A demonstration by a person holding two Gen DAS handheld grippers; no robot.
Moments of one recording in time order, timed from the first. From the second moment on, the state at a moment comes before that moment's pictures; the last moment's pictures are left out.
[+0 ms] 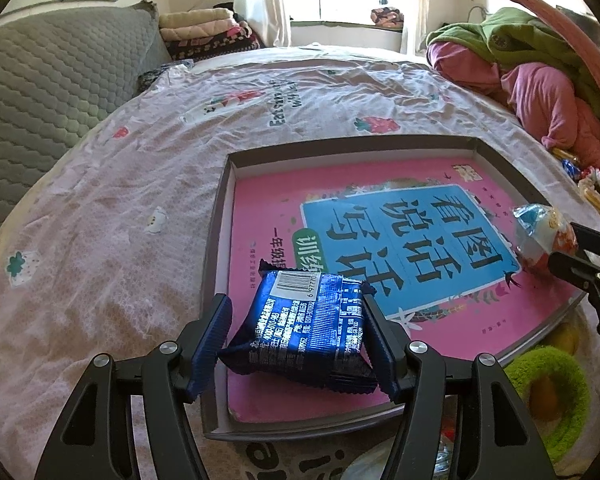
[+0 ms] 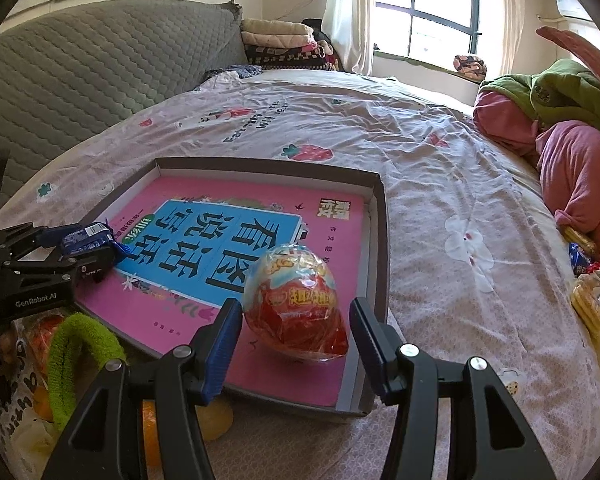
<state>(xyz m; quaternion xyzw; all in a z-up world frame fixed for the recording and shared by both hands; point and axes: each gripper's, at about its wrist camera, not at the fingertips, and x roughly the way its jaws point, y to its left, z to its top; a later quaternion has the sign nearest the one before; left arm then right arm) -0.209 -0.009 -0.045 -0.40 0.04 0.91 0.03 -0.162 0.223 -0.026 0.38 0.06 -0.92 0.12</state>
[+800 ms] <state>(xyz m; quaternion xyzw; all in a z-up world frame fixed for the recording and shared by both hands) -0.206 -0.017 -0.024 -0.38 0.02 0.93 0.03 -0.155 0.224 -0.015 0.36 0.05 -0.92 0.12</state>
